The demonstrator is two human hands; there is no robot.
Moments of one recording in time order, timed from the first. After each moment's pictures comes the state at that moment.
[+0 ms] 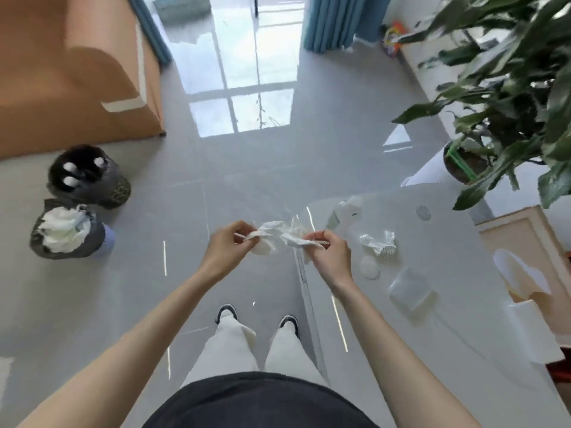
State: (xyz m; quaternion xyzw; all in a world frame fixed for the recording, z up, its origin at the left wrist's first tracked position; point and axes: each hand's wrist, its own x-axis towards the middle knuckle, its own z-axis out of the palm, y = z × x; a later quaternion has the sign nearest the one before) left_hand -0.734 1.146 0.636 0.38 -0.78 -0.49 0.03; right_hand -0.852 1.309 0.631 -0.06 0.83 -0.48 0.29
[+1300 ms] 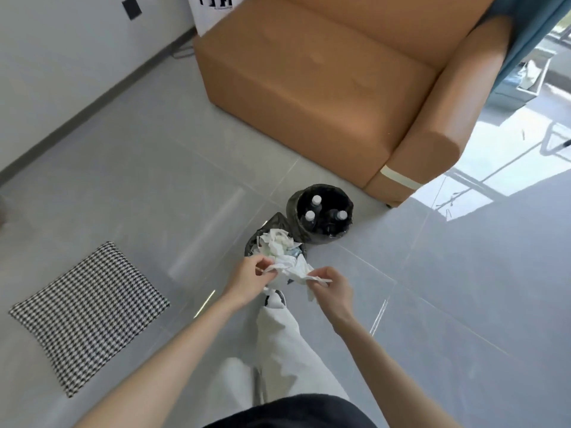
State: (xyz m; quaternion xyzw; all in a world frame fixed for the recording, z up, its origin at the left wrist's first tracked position) left_hand -0.289 0.545 0.569 0.66 -0.54 -0.50 0.15; right_hand -0.462 0.584 0.558 -0.33 0.77 -0.24 0.48
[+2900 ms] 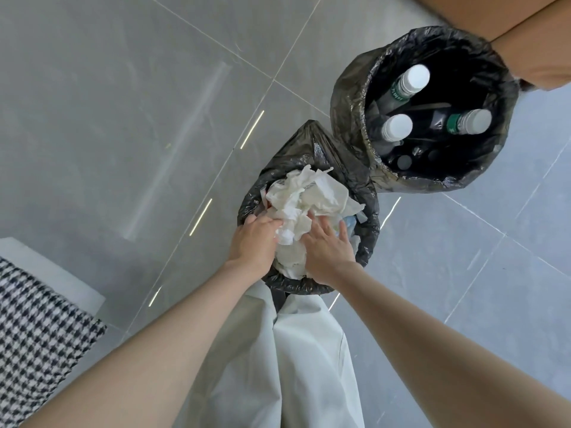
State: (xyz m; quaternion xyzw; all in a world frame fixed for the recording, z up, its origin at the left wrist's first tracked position) left_hand -0.246 0.385 0.063 0.60 -0.68 -0.40 -0.15; right_hand -0.389 0.406 0.070 -0.65 0.57 0.32 0.38
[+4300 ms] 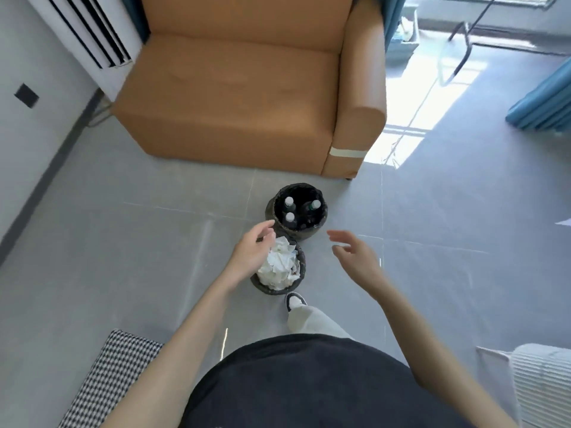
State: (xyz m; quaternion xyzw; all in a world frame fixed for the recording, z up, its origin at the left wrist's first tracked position) left_hand -0.256 0.460 0.665 0.53 -0.63 -0.56 0.09; right_hand -0.437 0.568 0.663 -0.33 0.80 -0.30 0.41
